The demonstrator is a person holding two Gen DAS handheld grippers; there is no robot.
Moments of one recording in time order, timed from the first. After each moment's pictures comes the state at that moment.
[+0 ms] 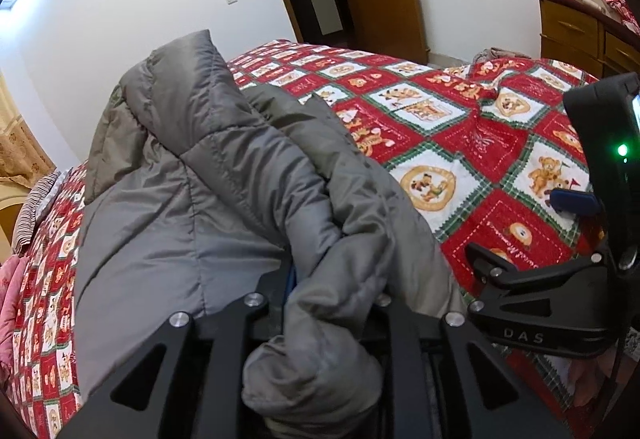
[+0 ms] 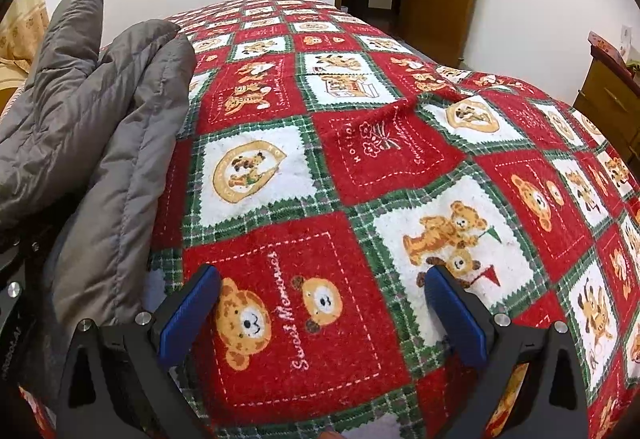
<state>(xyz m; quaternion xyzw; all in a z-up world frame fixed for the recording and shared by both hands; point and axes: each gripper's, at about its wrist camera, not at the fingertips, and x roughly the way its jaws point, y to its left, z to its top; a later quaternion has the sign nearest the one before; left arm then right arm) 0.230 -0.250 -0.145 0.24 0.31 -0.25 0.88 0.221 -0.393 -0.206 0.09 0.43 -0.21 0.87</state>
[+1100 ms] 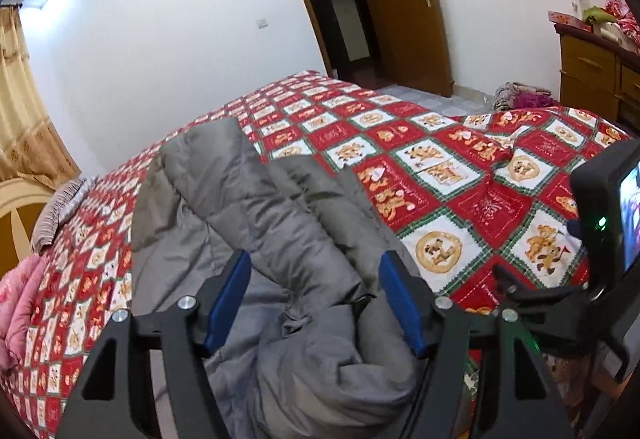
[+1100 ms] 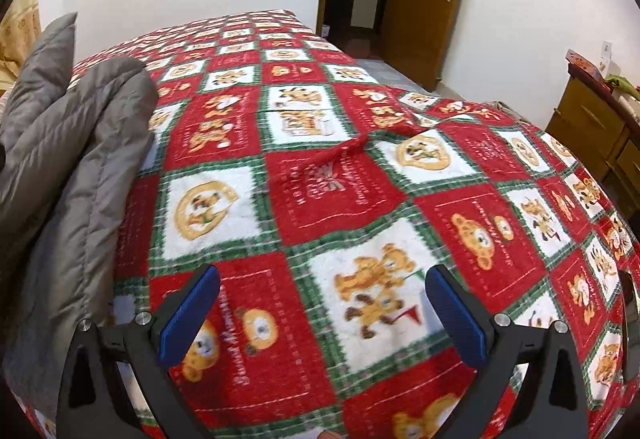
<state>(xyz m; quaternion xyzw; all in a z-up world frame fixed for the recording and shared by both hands) 0.228 -0.254 -0.093 0.21 0.27 -0.22 0.91 0.212 -0.414 -0.183 0.06 0.40 -0.25 0.88</state>
